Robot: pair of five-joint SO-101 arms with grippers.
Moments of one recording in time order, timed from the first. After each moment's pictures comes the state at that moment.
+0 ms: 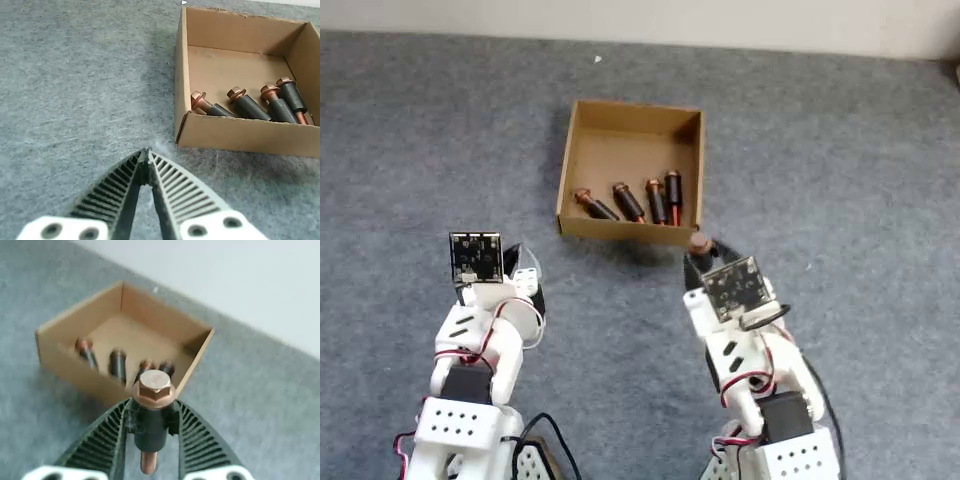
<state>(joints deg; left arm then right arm) 0.1 -80.6 96.0 22.7 11.8 -19.3 -92.9 84.1 31.0 18.8</state>
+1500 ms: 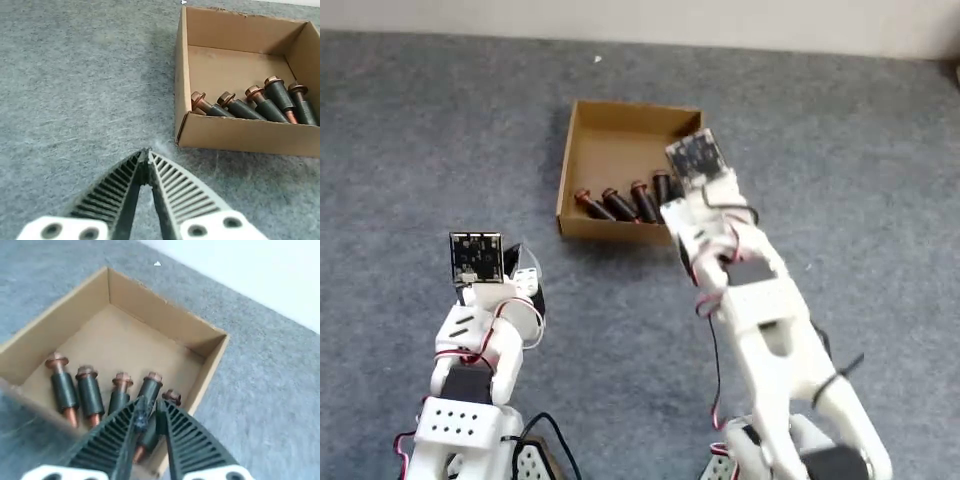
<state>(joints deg) 0.1 -80.6 96.0 22.7 11.7 -19.3 -28.9 53.3 11.9 18.8</state>
